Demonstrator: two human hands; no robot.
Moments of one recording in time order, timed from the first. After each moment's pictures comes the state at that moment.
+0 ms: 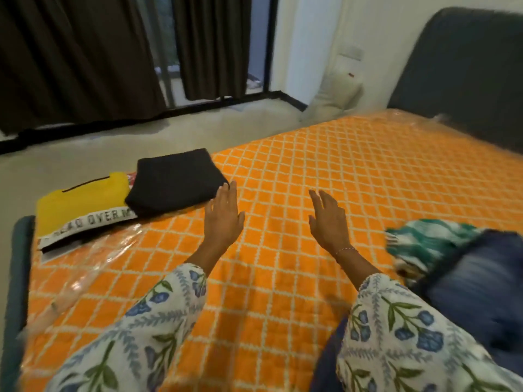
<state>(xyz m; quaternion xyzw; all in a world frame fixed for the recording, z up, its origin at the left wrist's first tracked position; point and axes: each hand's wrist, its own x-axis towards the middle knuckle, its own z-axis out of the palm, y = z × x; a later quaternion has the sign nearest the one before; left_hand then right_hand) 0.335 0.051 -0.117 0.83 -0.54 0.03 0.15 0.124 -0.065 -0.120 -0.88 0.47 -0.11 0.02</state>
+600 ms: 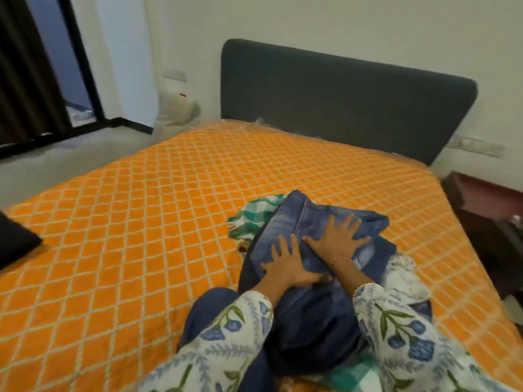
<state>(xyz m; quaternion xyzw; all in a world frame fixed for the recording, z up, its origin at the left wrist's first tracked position) -0.105 0.013 -0.094 0.57 -0.75 -0.33 0.02 -0.228 -0.017 -0.078 -0.53 0.84 -0.03 0.03</state>
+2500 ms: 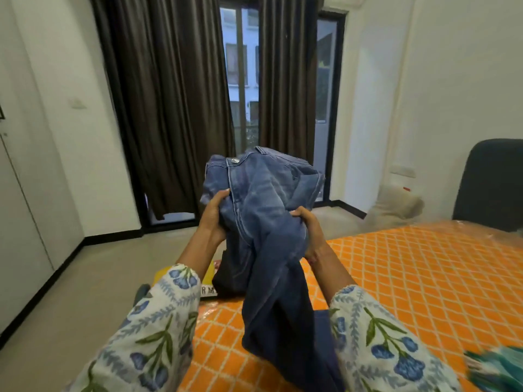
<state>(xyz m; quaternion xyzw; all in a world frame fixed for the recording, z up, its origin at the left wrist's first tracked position) 0.394 0.176 0.140 0.45 -0.20 -0.33 0.80 0.258 0.056 0.108 -0.48 0.06 -0.27 0.84</state>
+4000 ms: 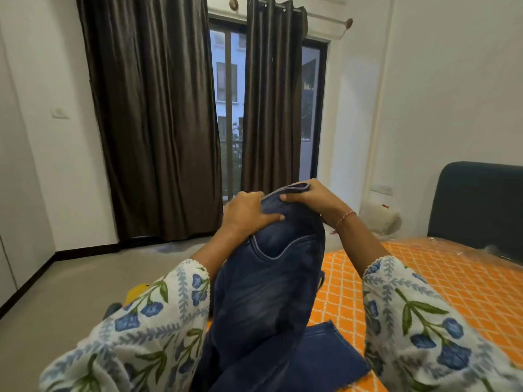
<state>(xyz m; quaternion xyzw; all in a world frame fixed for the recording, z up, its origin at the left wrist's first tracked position) 0.332 0.114 0.178 0.79 -0.50 0.19 0.30 0.199 0.000 0.210 -0.84 0.10 -0.29 0.45</state>
